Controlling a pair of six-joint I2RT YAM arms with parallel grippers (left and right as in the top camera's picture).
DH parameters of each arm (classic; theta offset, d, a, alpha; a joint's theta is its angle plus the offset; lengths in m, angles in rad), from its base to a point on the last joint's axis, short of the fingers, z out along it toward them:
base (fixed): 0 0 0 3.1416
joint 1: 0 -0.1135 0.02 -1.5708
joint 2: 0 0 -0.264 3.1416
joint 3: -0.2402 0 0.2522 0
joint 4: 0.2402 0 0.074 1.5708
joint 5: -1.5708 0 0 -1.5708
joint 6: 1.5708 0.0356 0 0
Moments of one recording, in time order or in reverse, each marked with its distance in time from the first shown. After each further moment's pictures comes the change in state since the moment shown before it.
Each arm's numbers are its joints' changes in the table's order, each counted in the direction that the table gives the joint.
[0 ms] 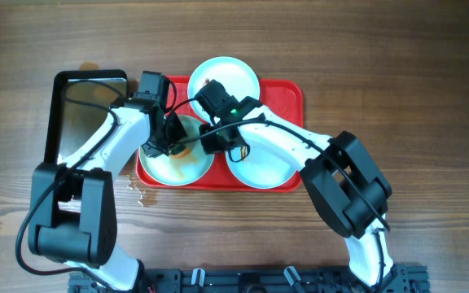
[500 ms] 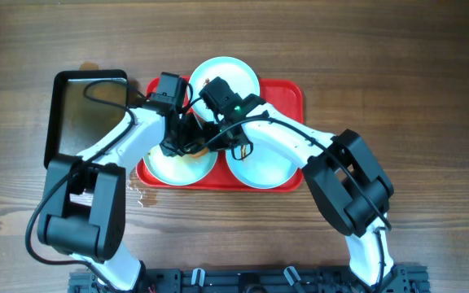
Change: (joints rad) left arm 0.087 -0.044 -0.001 -0.082 -0.093 -0.042; right arm 0.020 0.000 0.000 0.010 0.010 -0.004
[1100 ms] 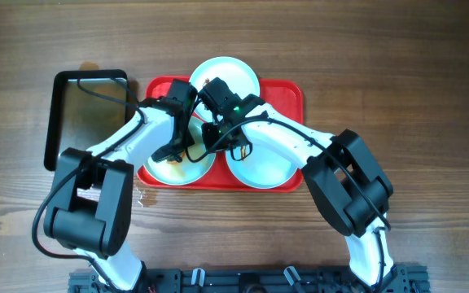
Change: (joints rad) left arm 0.030 -0.035 -0.015 0.145 0.428 -0.070; right arm 0.000 -0.002 -0.002 0.011 0.012 -0.003
